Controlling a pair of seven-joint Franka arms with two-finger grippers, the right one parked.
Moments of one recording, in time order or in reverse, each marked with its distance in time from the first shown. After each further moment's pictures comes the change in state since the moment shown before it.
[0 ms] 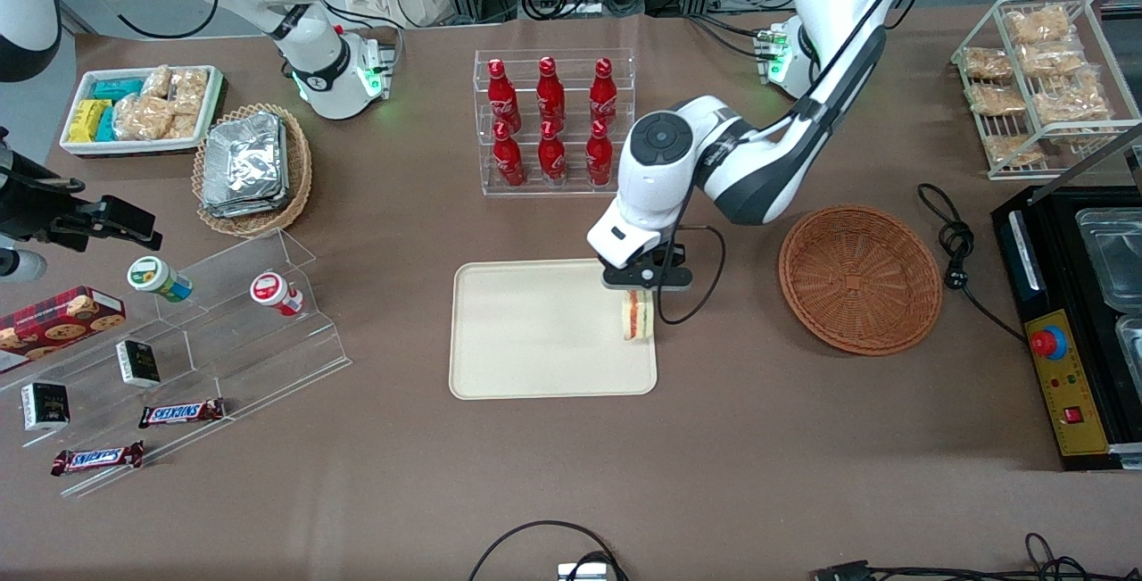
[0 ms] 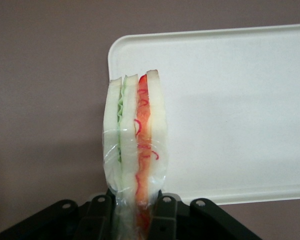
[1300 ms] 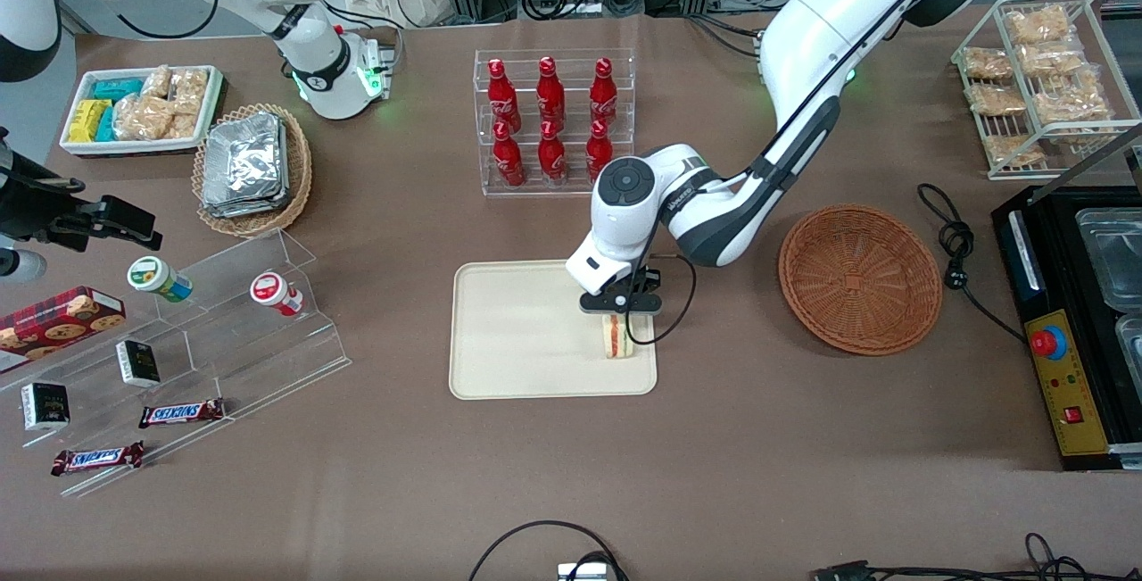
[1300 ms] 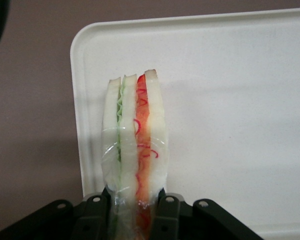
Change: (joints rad) arm -0.034 0.198 0.000 0.098 0.159 0.065 -0.116
